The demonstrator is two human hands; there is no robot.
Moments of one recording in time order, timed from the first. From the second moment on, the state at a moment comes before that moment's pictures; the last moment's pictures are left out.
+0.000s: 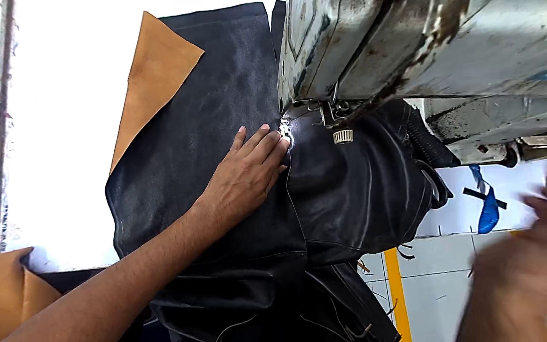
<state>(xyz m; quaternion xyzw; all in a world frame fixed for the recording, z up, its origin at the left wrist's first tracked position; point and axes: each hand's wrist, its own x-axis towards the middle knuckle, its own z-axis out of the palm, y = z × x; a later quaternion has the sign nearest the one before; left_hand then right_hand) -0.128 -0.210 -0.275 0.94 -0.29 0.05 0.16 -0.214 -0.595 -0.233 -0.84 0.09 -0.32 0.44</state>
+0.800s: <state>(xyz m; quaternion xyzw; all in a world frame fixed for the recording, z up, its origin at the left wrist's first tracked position) -0.129 -0.195 -0.280 0.92 -0.33 0.05 0.20 -0.126 -0.424 -0.282 -0.95 -0.22 -0.04 0.20</state>
